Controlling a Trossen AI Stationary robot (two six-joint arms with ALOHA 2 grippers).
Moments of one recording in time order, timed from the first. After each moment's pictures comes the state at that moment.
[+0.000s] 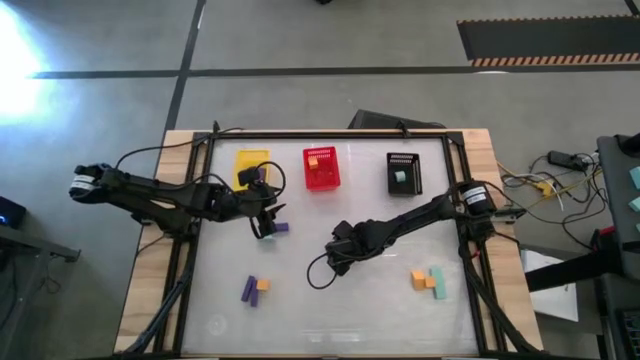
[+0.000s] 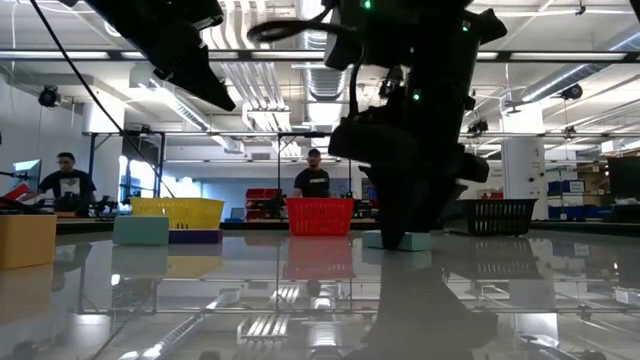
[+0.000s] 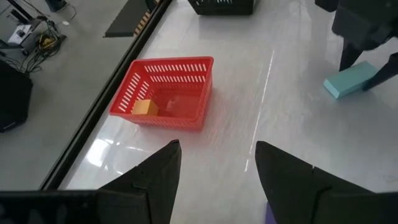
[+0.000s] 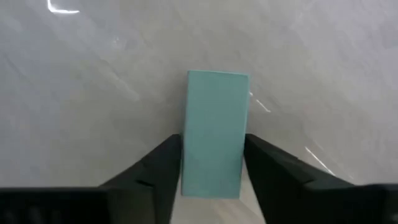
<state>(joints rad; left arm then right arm) -0.11 1.10 0.79 -0.40 -0.53 -0.10 0.22 2.02 1.33 -0.71 0.21 1.00</state>
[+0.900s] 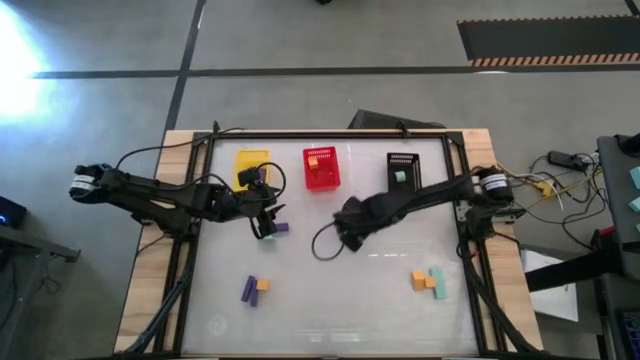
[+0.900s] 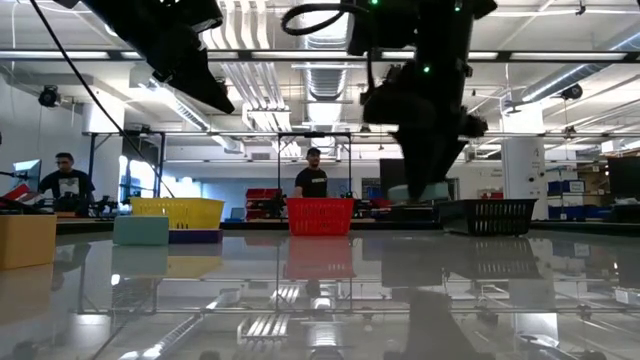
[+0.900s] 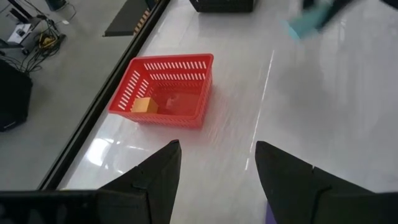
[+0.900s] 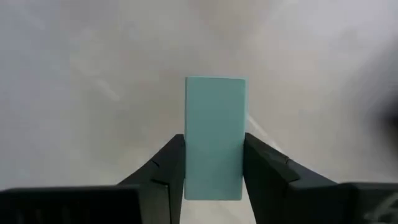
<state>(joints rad) -0.11 1.10 0.78 -0.40 -0.53 -0.10 0.07 1.83 1.33 -0.97 0.23 0.81</state>
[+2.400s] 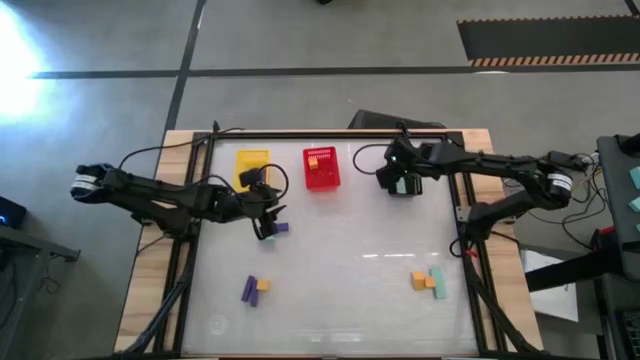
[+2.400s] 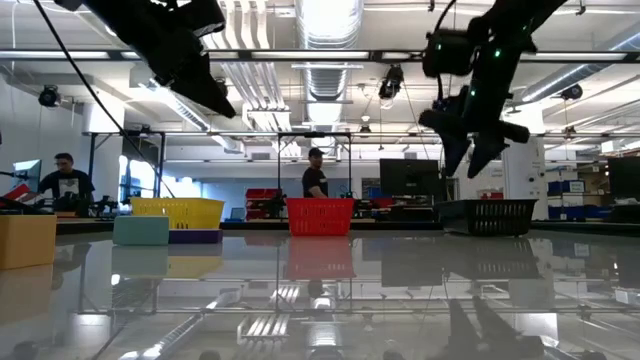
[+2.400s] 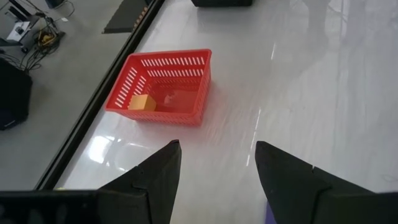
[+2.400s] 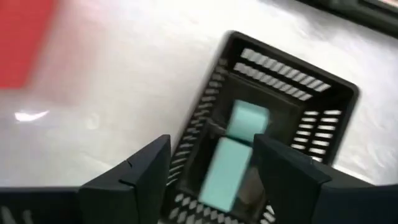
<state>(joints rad) -0.11 1.12 0.78 -0.39 -0.53 -0.10 -0.44 1.34 0.91 -0.72 0.26 0.64</state>
